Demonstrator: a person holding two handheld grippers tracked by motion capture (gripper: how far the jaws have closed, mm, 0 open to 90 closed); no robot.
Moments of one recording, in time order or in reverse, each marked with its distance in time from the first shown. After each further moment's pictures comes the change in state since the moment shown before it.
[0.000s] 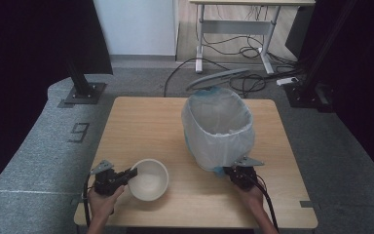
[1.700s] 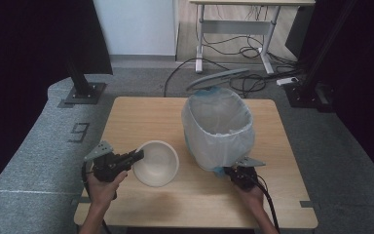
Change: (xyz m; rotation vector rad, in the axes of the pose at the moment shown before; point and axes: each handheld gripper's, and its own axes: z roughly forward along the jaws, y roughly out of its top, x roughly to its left) left arm -0.053 0.077 -0.025 -0.124 -0.114 0.119; right arm -0.002 -0.002 0.000 -0.014 0.013 0.015
